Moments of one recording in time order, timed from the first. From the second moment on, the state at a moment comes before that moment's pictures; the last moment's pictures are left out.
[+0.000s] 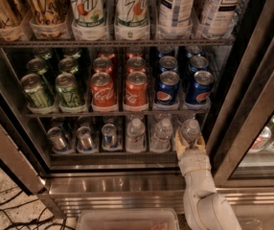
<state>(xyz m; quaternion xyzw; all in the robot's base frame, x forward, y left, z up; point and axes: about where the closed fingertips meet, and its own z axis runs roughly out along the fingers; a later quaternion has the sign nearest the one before) 0.591 -0.207 0.662 -0.01 0.66 0.01 0.75</state>
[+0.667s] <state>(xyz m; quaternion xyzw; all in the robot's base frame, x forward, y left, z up) 0.567 -0.203 0.686 -0.05 0.63 0.02 0.78</state>
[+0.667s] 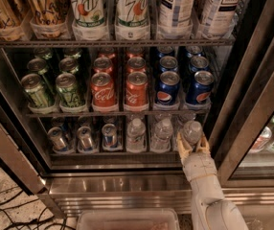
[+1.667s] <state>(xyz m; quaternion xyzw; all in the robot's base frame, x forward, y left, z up) 0.530 -0.197 0.676 -0.19 0.65 0.08 0.74</state>
